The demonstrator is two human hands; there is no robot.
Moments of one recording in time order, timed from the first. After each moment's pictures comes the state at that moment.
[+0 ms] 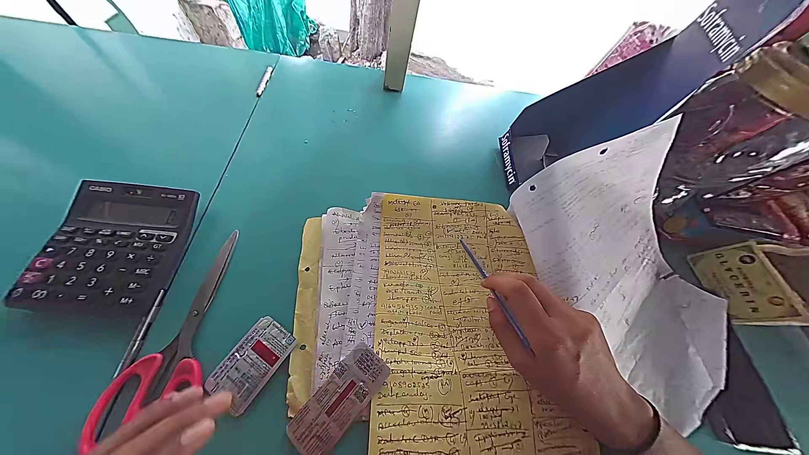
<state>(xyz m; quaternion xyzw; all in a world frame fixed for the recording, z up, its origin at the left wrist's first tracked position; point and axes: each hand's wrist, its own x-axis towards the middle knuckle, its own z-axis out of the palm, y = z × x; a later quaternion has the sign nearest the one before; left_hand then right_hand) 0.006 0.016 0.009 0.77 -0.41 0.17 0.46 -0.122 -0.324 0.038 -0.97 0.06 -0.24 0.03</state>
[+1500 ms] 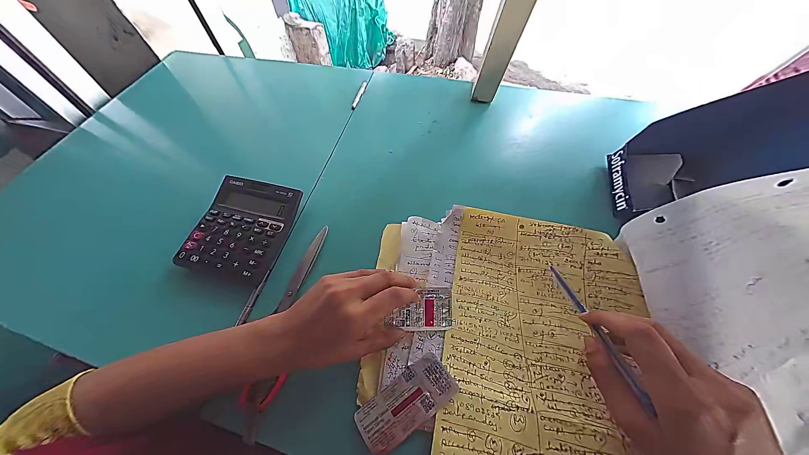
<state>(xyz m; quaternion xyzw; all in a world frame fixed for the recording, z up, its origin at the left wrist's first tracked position) 0.107 -0.063 0.027 0.68 -0.67 0.06 0.28 -0.126 -0.323 0.048 -0.98 0.08 -0.17 0.09</state>
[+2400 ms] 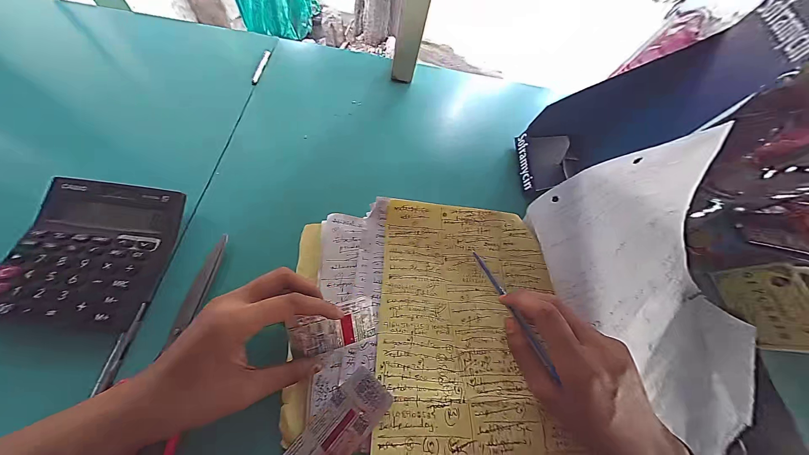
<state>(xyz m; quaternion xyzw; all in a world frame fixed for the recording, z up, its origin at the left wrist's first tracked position) 0.112 -0.054 0.021 0.68 -0.55 -0.16 0.45 -0.122 -0.330 0.038 -0.97 0.07 -0.23 0.06</state>
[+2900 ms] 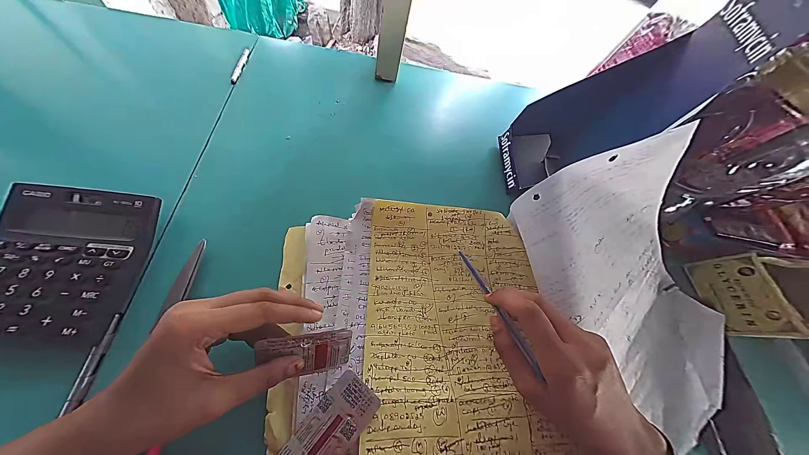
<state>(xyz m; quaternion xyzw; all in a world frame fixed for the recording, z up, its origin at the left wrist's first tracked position) 0.113 -0.048 0.019 0.67 -0.51 -0.20 0.50 -0.123 -0.329 0.038 -0.97 0.06 -0.24 0.06</state>
